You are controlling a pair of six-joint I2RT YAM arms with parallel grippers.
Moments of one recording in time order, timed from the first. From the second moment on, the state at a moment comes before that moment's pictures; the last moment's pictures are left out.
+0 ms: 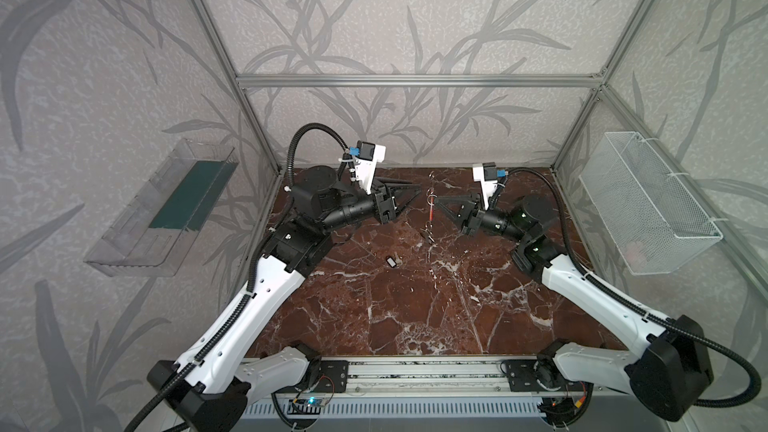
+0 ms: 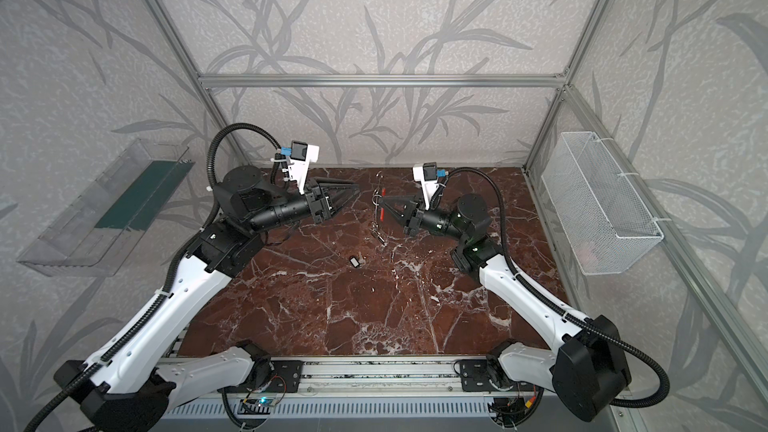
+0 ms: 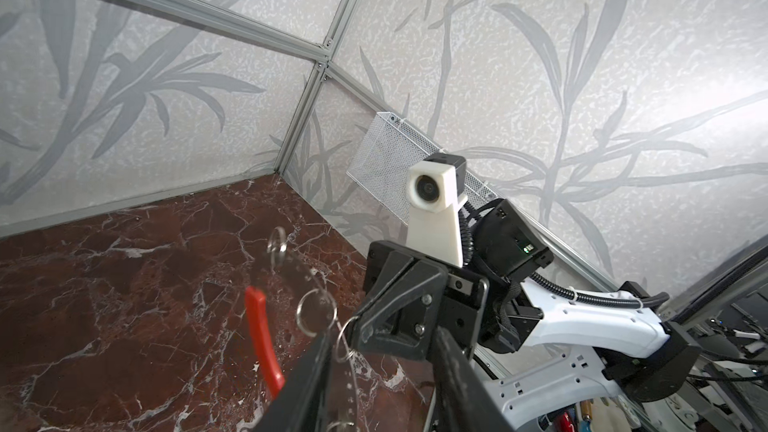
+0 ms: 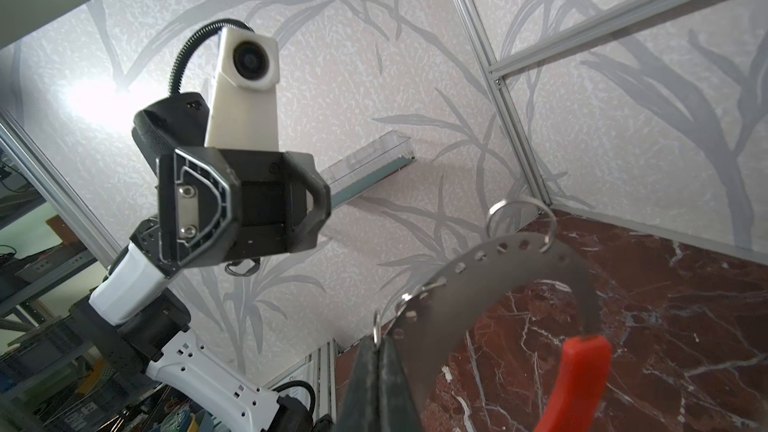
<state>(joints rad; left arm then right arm) -0.50 1.13 1.27 -0.15 0.59 -0.56 0.52 1.23 0.89 0.62 -0.72 0.69</state>
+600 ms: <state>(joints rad) -0.53 1.21 1.19 0.13 0.66 -0.77 0.52 1.24 0.87 0.81 -0.68 0.80</state>
